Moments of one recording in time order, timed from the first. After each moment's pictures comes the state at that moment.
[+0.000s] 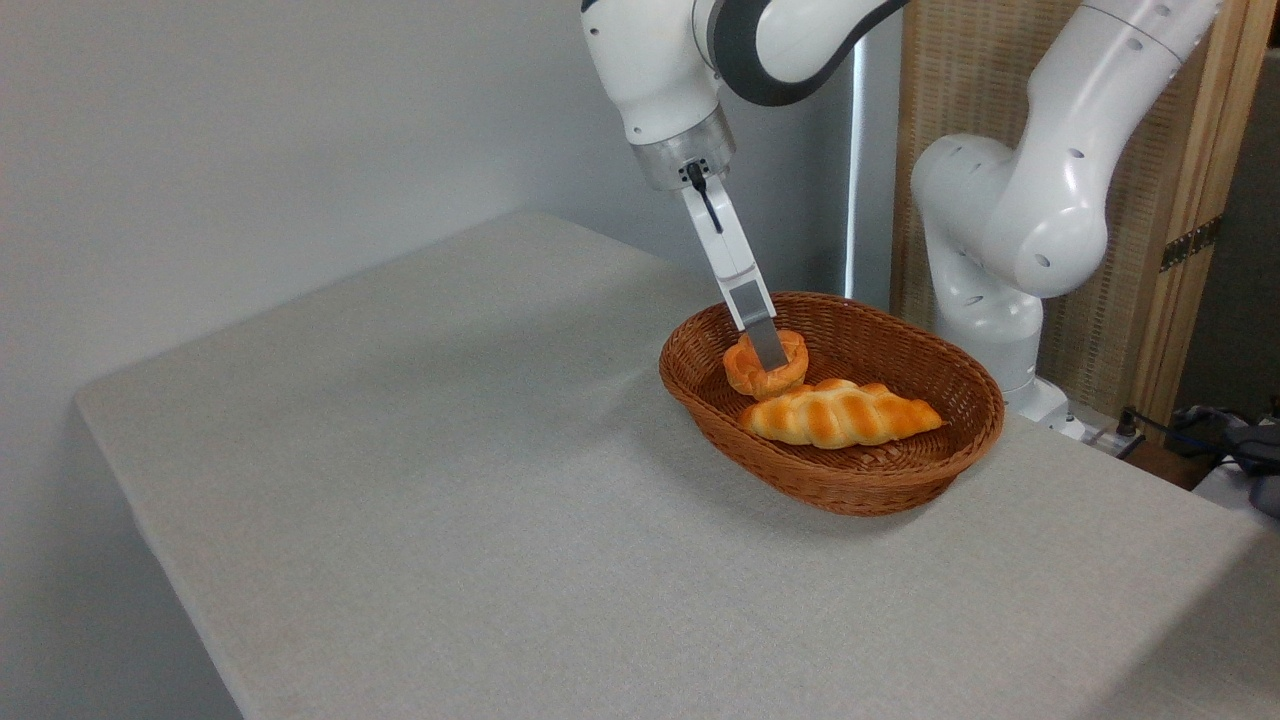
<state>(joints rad) -0.46 -0.64 0.02 -2.59 0.05 1.68 0.90</state>
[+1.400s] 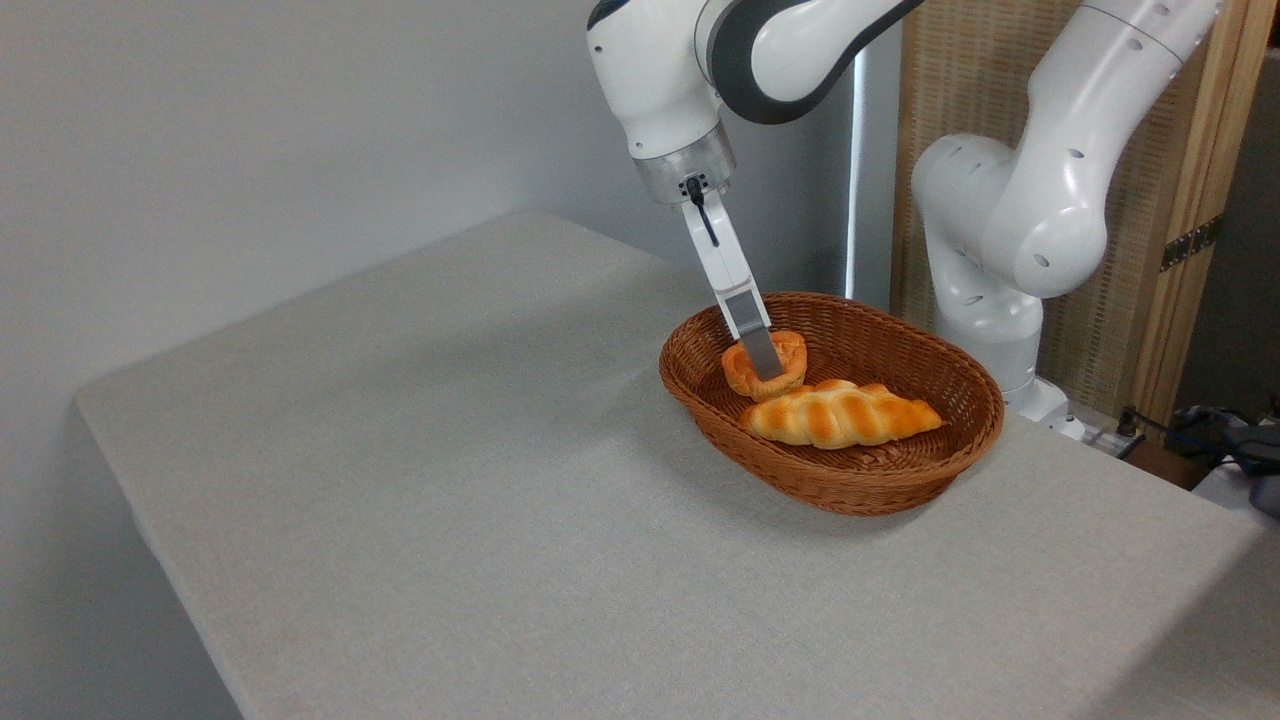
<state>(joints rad) -0.46 -0.64 -0.01 -2.64 0.06 1.74 0.90</state>
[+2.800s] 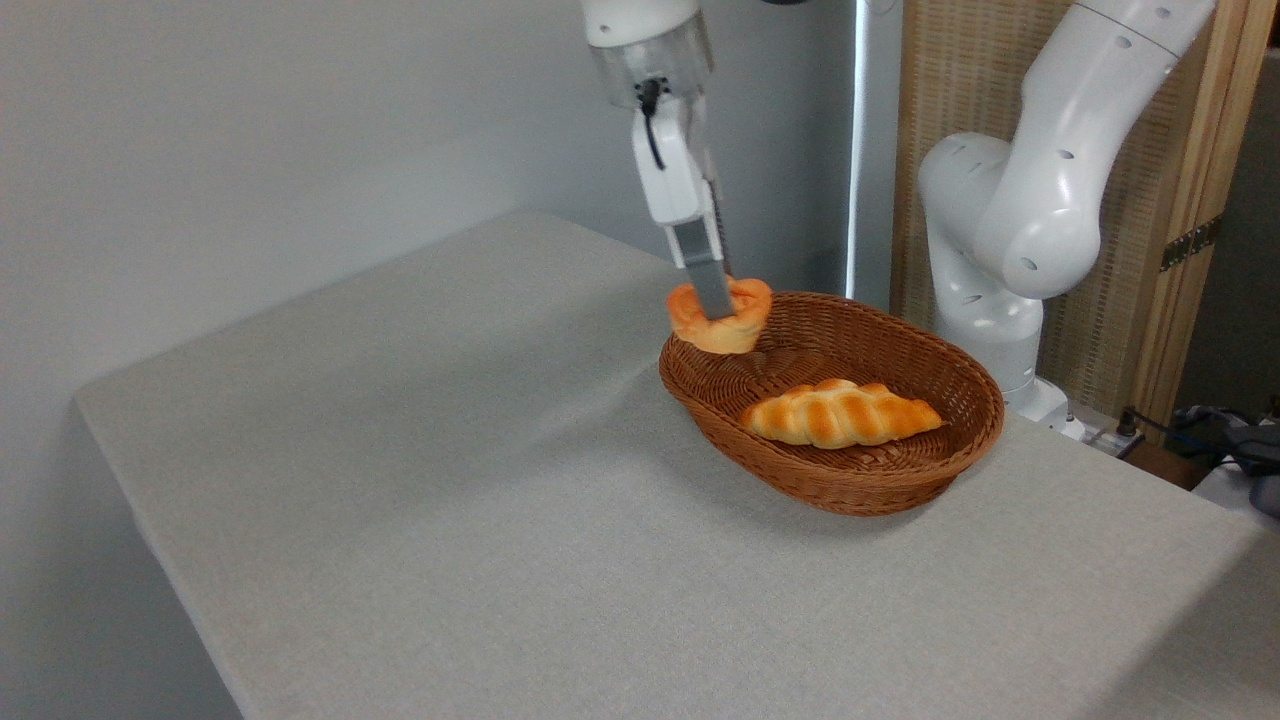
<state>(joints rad) -0.56 -0.53 0.26 -2.23 0.12 1.55 1.19</state>
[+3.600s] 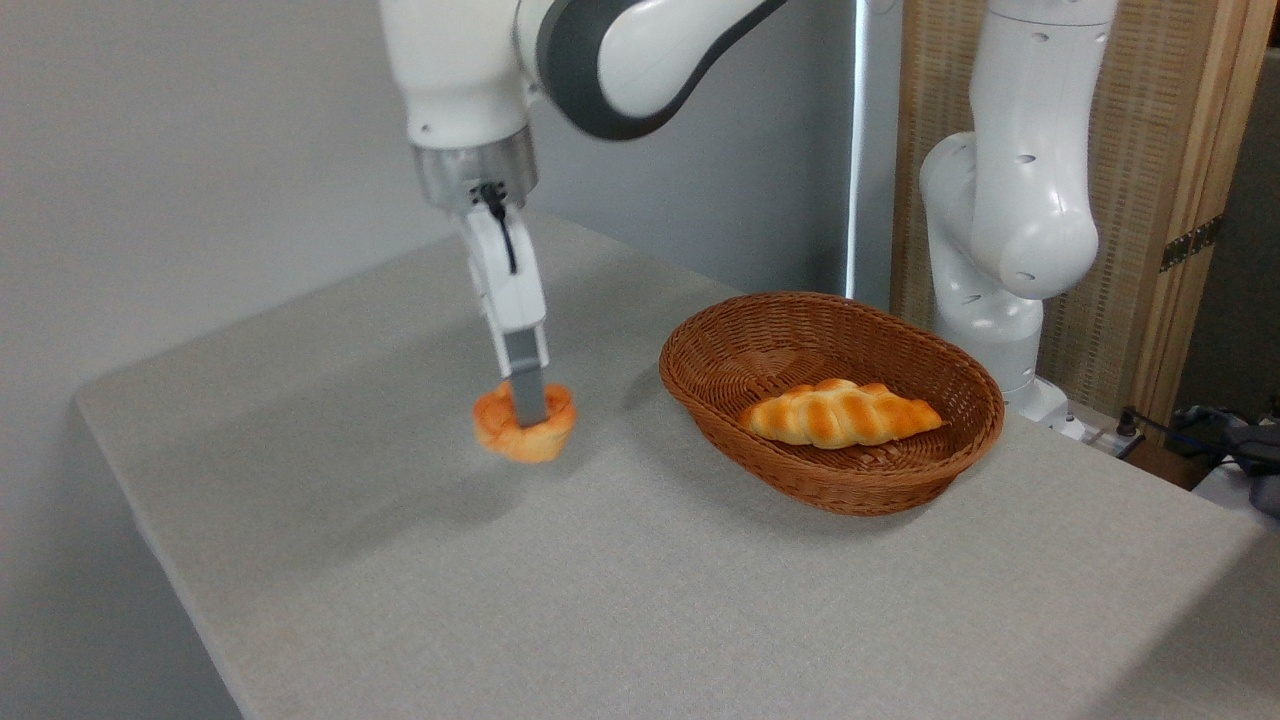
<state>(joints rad) -0.57 -0.09 0.32 -2.02 0.00 1.96 0.86</state>
